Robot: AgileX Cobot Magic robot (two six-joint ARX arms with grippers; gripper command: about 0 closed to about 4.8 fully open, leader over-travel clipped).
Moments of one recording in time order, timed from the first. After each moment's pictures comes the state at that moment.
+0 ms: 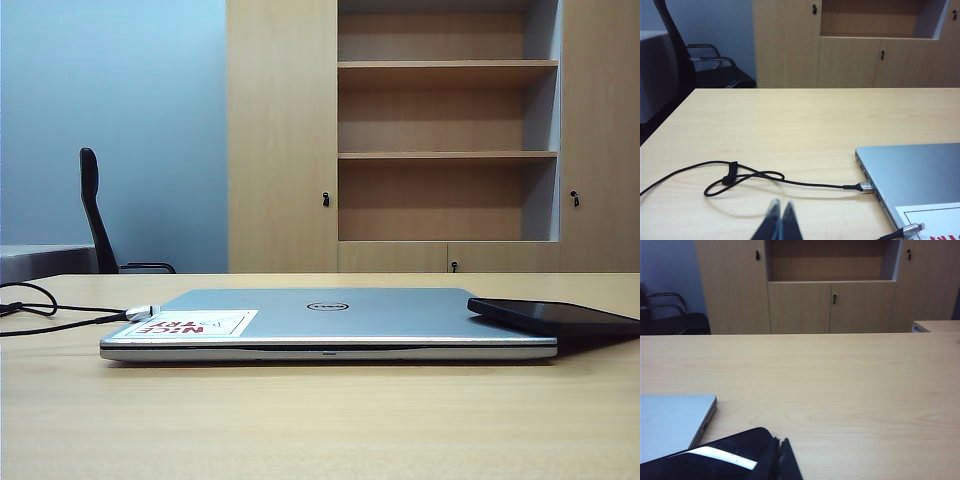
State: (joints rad) left arm 0.01 0.01 0.00 0.04 0.11 -0.02; right arm 0.01 0.00 0.01 0.05 0.05 -0.01
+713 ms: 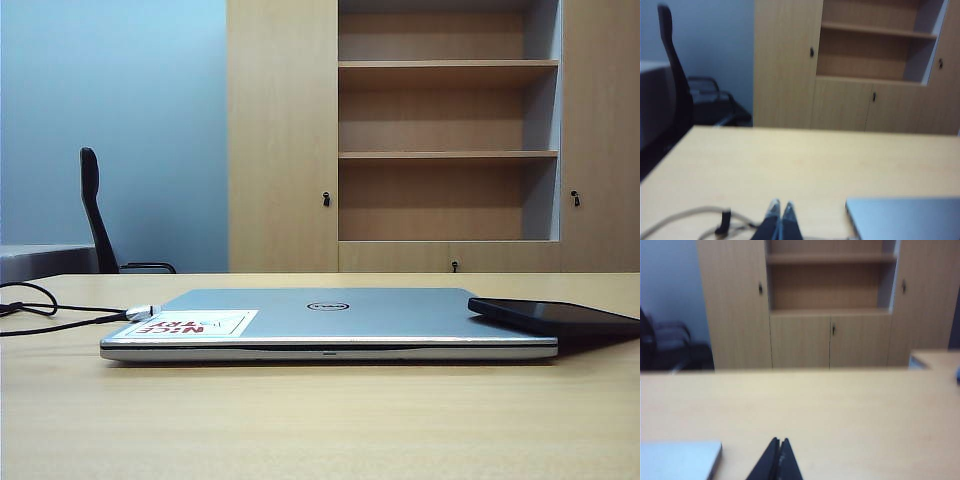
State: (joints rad) left arm 0.01 0.01 0.06 0.14 0.11 -0.08; right arm 0.01 0.00 0.15 0.04 0.05 0.00
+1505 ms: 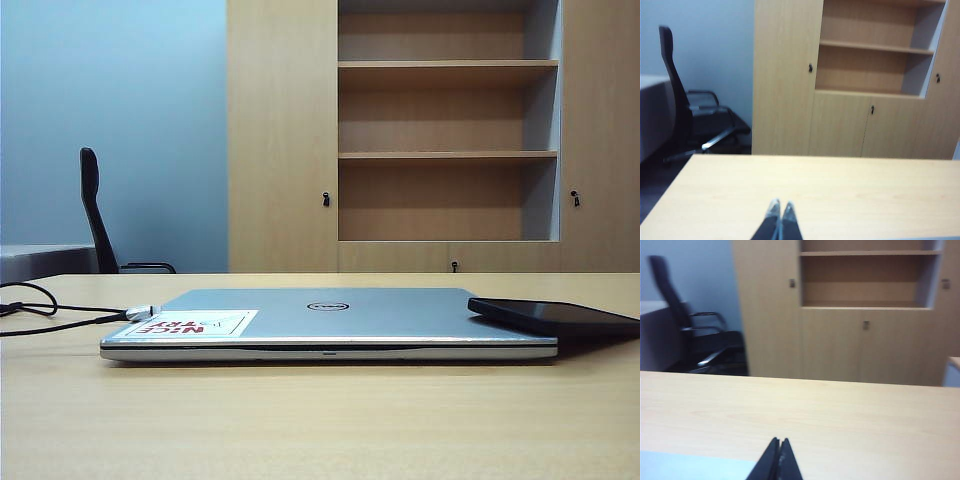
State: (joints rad) left arm 0.01 0.31 0.36 0.15 0.11 -0.08; right arm 0.04 0.41 0.52 -0.02 -0.08 0.00
